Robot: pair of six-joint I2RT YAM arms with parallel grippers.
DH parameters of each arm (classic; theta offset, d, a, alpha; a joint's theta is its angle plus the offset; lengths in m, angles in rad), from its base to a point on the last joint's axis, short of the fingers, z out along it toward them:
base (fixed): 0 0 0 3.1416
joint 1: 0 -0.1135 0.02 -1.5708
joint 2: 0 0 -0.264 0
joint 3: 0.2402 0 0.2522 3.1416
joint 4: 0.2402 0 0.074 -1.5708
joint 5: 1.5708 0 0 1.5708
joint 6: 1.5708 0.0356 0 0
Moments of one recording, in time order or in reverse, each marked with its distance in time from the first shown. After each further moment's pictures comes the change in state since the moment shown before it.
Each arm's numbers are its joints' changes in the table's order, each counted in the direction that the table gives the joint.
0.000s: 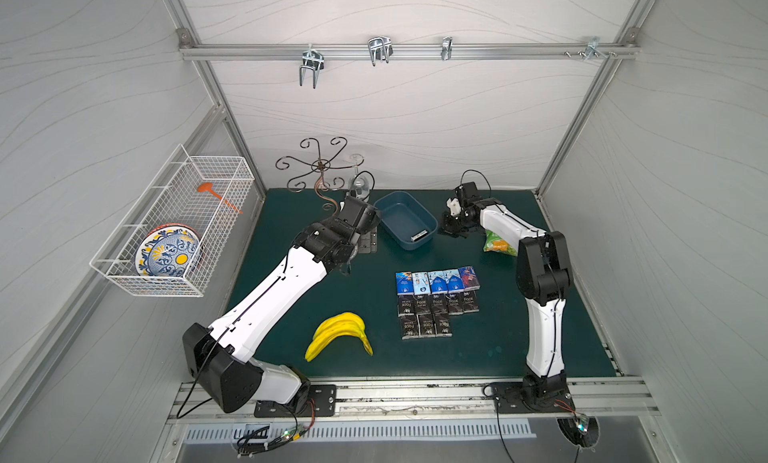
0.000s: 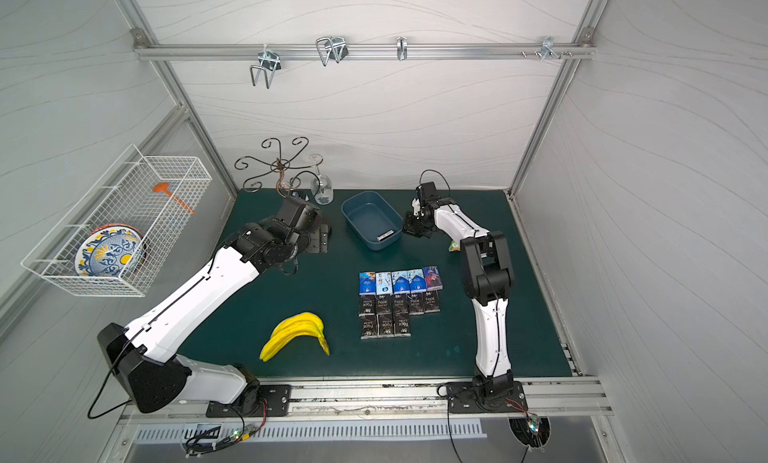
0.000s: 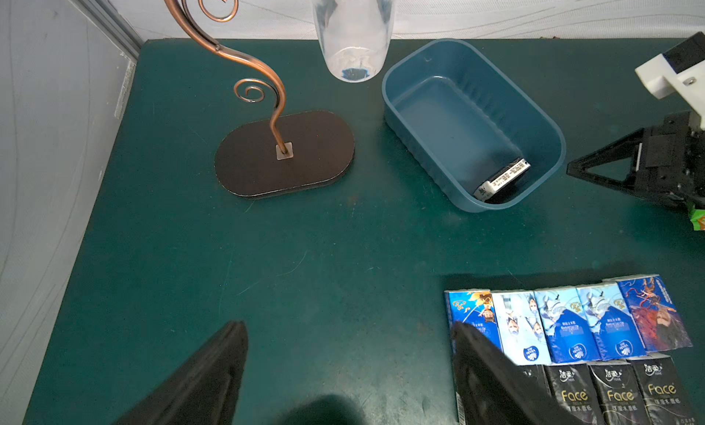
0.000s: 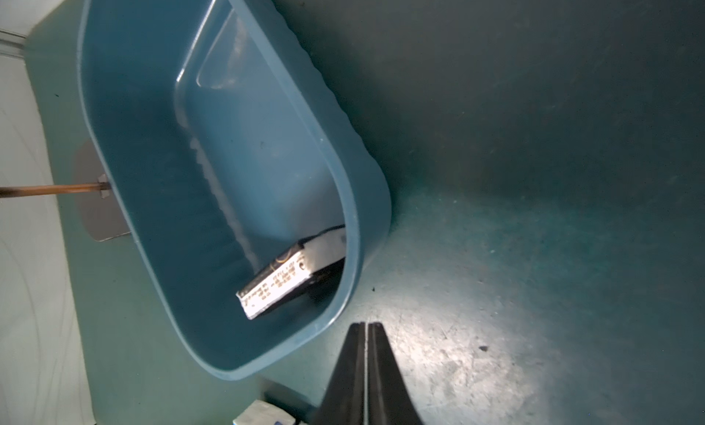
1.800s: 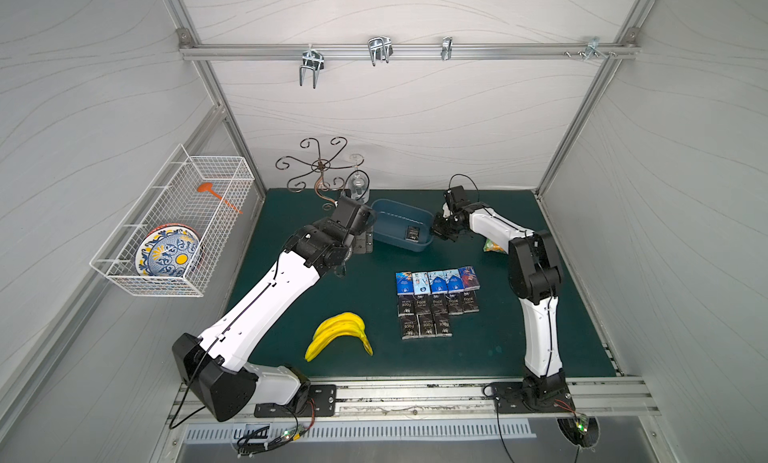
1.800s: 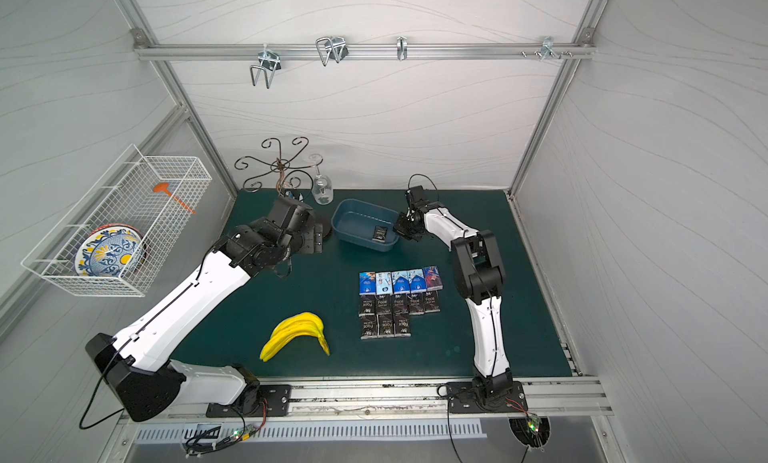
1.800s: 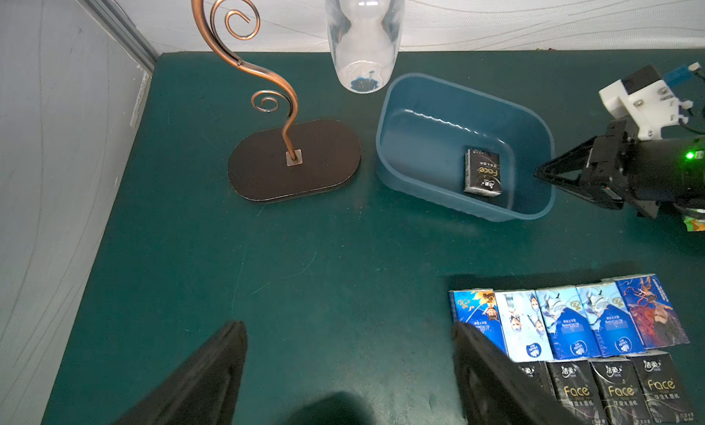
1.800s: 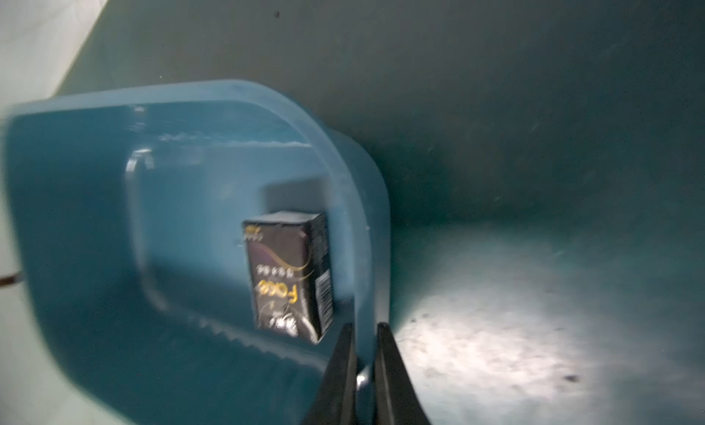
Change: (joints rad) left arm -0.007 0.048 0.000 0.017 -0.010 0.020; right arm -0.051 -0.045 0.024 -0.049 0.077 0.217
